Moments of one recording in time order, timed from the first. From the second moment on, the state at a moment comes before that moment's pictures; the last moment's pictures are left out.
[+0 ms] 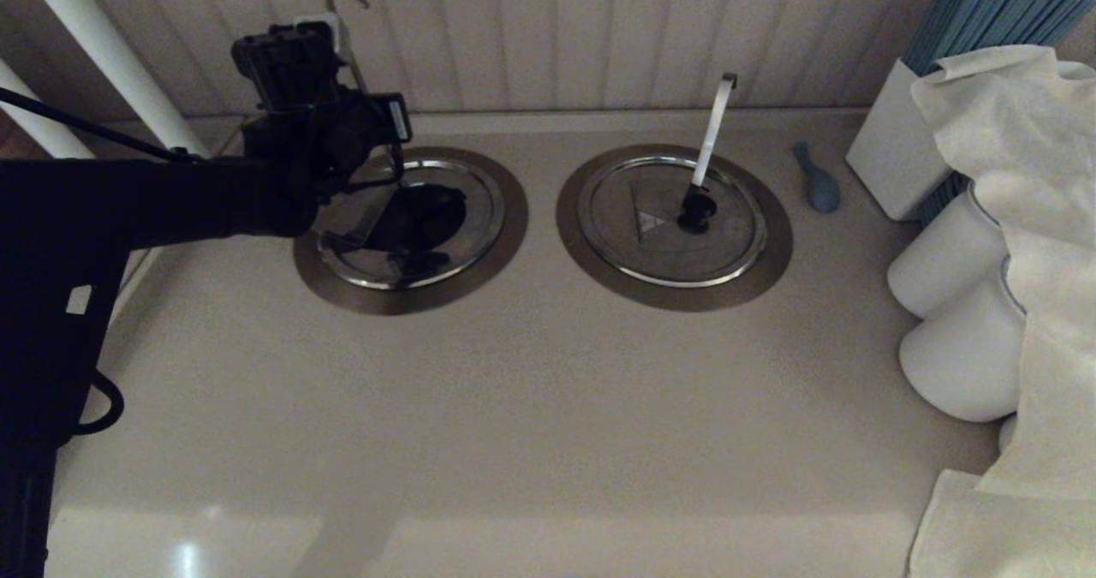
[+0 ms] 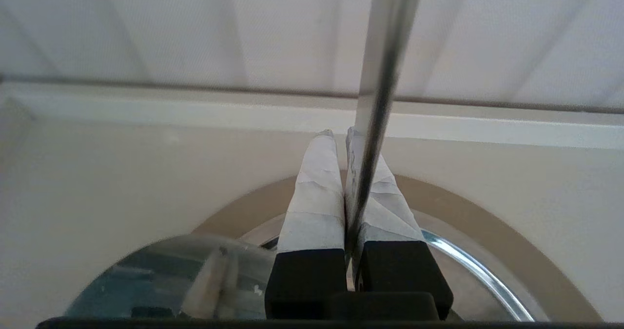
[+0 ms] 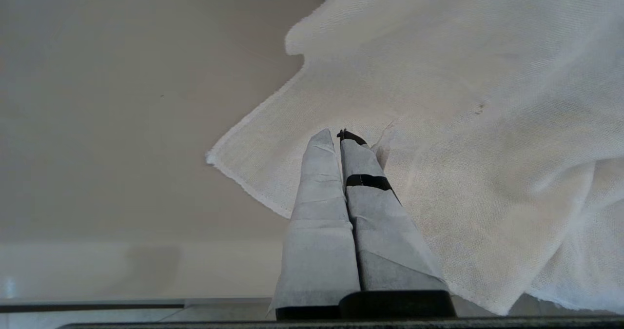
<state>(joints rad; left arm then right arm) -0.22 2.17 -1.91 -0.45 0.23 -0.01 0.00 0.00 0.00 0.00 0.00 0.00</state>
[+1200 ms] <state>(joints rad) -0.23 2.08 -1.84 -0.23 0.07 -0.15 0.00 0.00 0.00 0.00 0.00 0.00</state>
